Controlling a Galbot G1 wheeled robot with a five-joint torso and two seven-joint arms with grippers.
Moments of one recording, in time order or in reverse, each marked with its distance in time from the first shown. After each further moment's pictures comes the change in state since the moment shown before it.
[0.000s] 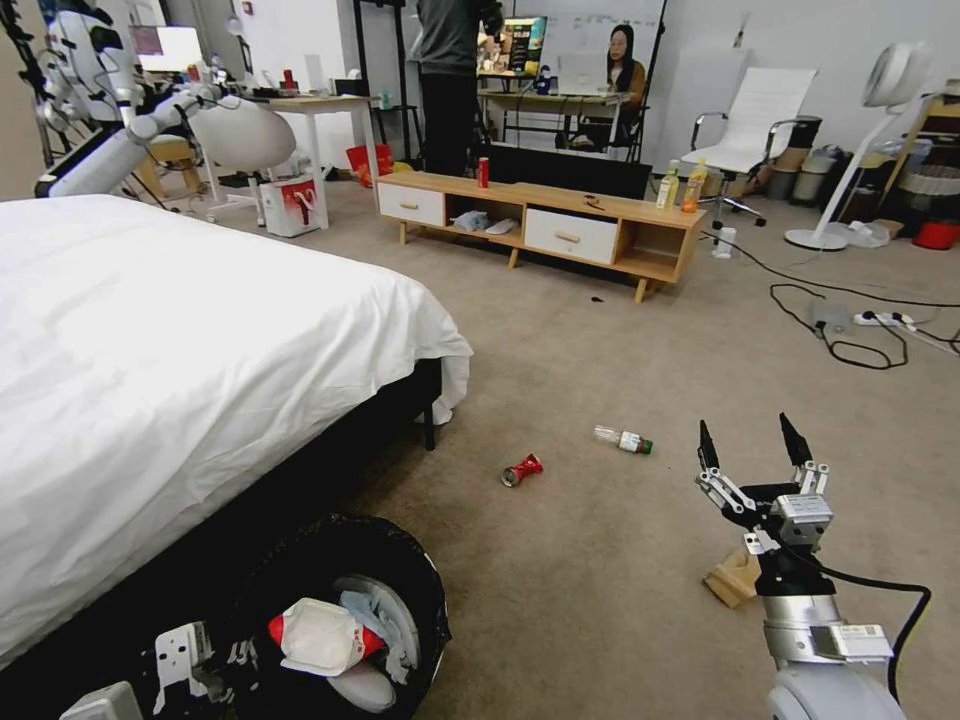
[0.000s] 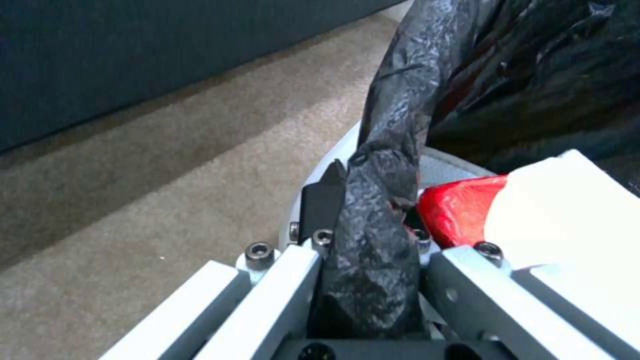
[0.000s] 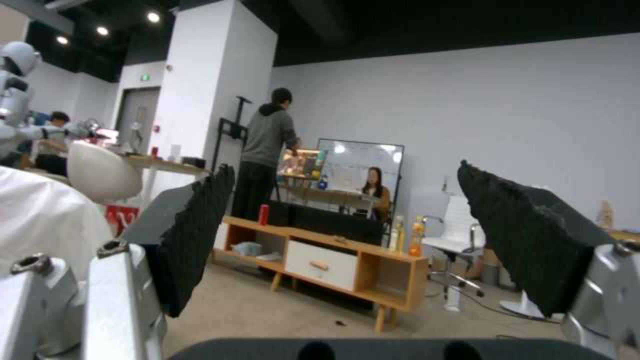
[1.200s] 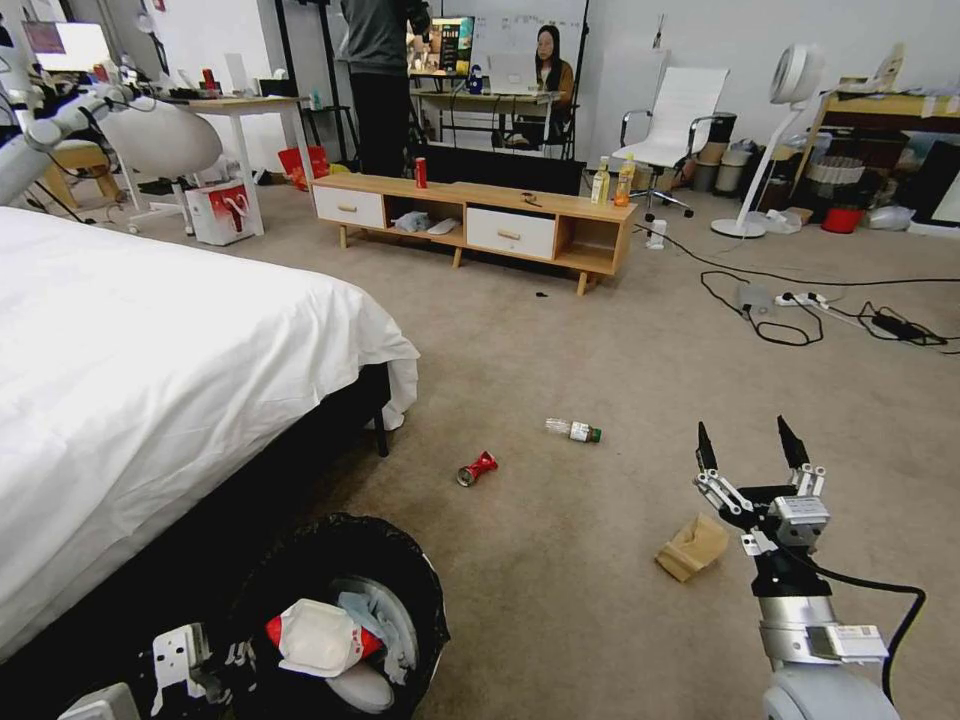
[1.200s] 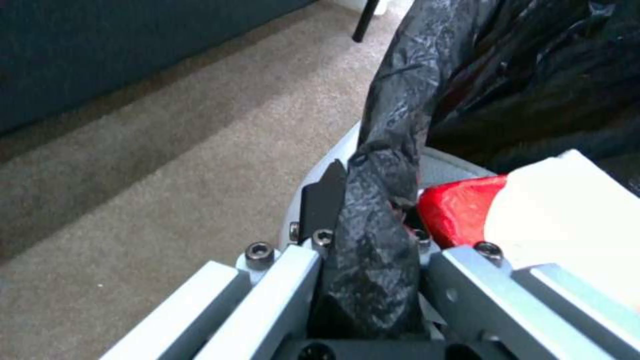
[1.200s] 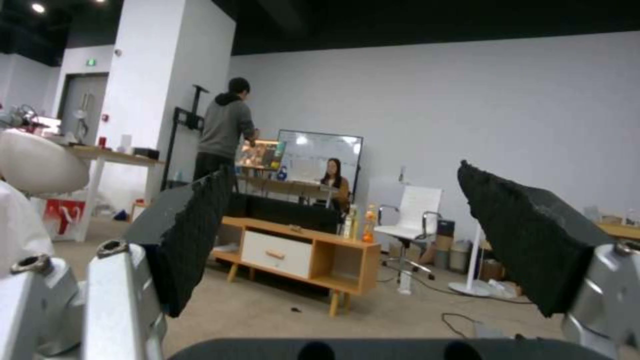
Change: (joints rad) left arm 0.002 -0.003 -0.004 -0.002 0.000 0.000 -0.001; right arm 0.000 0.016 -0.006 -0.004 0.001 -0.001 -0.001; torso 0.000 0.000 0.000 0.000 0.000
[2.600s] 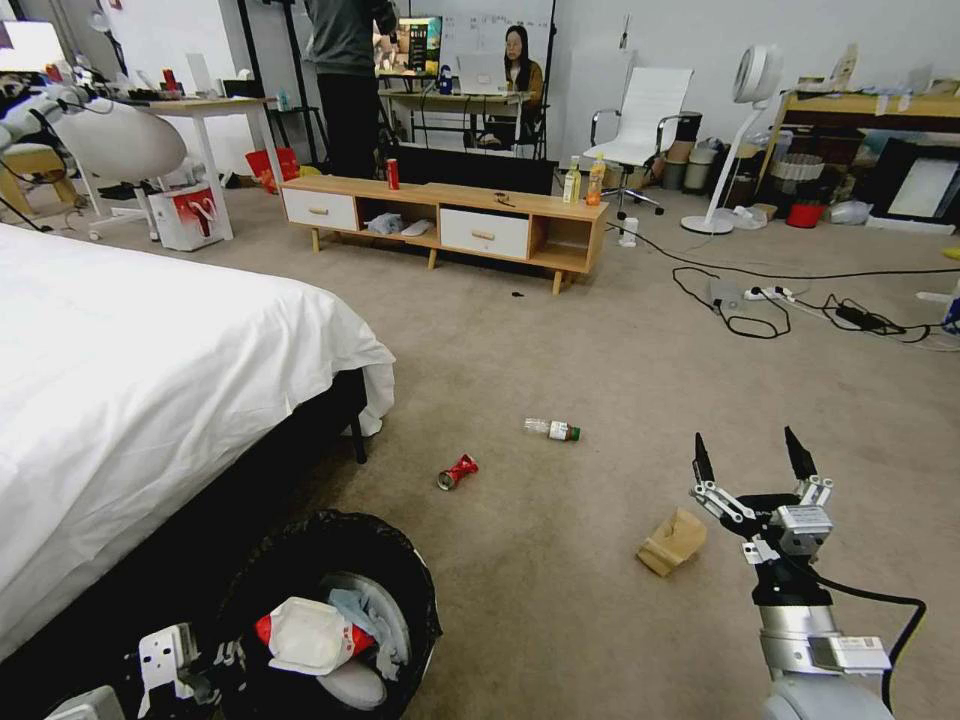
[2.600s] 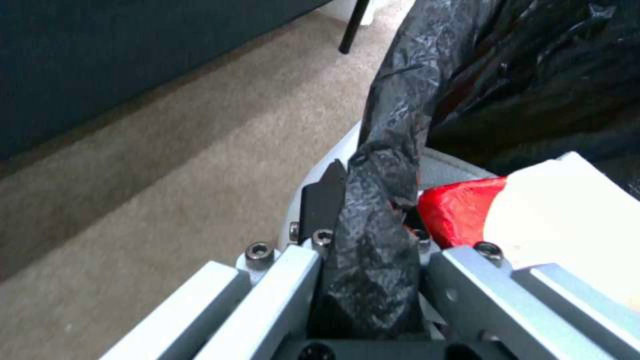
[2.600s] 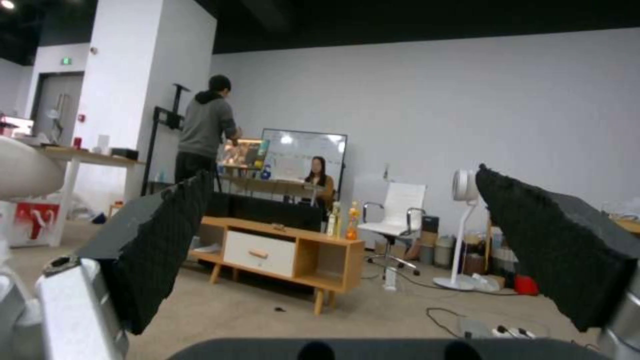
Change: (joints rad) left arm 0.012 0.004 -0.019 -0.015 -0.029 -0.008 -0.022; right arm -0.019 0.021 0.012 -0.008 0.010 0.031 -0.020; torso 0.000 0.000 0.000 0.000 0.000
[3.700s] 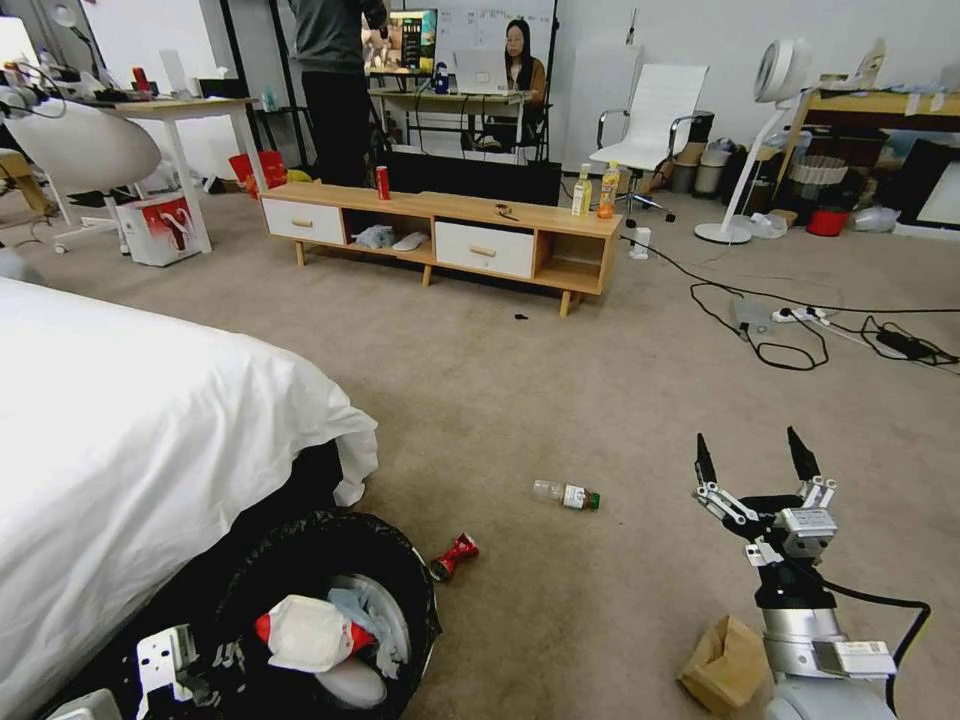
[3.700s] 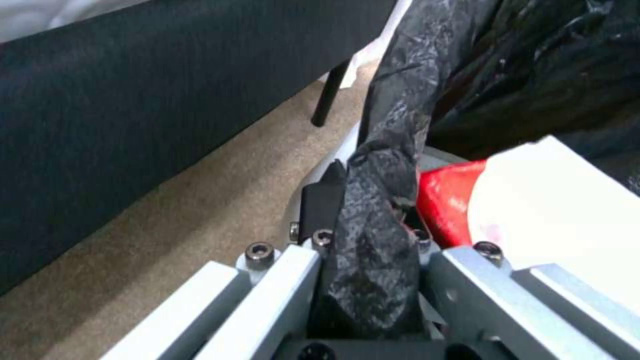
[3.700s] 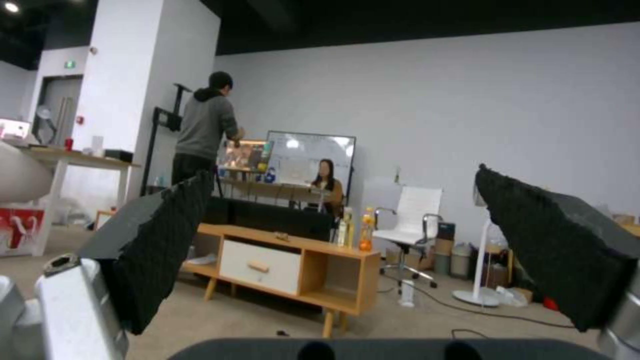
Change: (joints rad) left arm 0.007 -0.006 0.003 -0.005 0.001 -0.002 -0.002; right arm -0.008 -0.009 0.003 0.008 0.011 0.022 -0.014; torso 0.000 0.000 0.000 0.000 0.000
